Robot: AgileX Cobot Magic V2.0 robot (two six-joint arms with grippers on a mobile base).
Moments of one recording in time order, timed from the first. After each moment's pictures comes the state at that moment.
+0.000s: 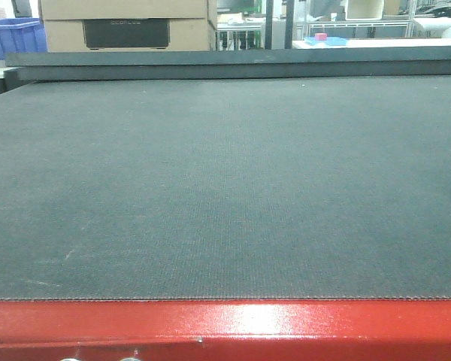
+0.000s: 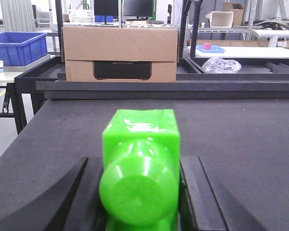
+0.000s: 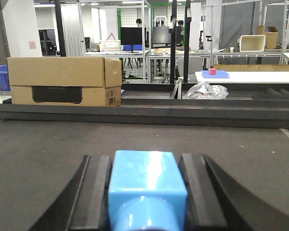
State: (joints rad) left arm -0.04 0.49 -0.62 -0.06 0.23 0.07; right arm 0.17 0.40 -0.58 0.01 0.19 0.06
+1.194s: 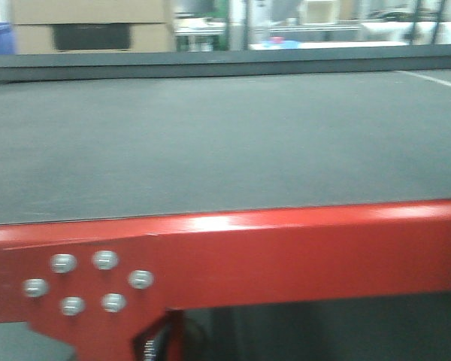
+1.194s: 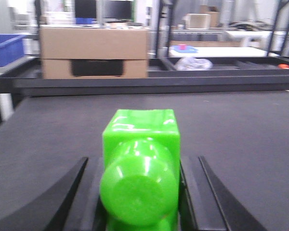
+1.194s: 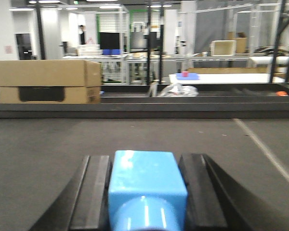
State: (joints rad) left arm -0.04 0.49 -0.62 -0.06 0.23 0.07; right arm 0.17 0.40 -0.58 0.01 0.18 0.06
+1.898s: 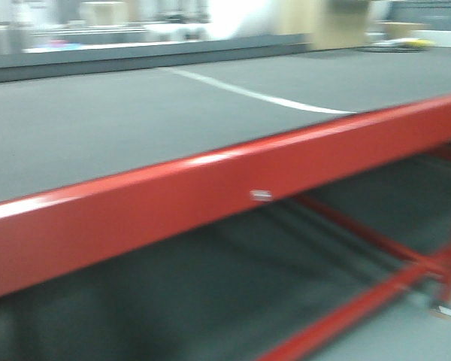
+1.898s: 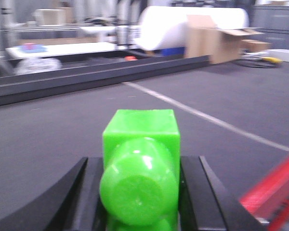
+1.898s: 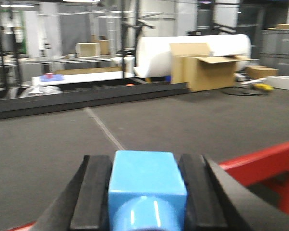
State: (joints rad) left arm -0.04 0.49 -0.62 -0.06 0.23 0.07; right arm 0.17 0.40 -0.58 0.01 0.18 0.06
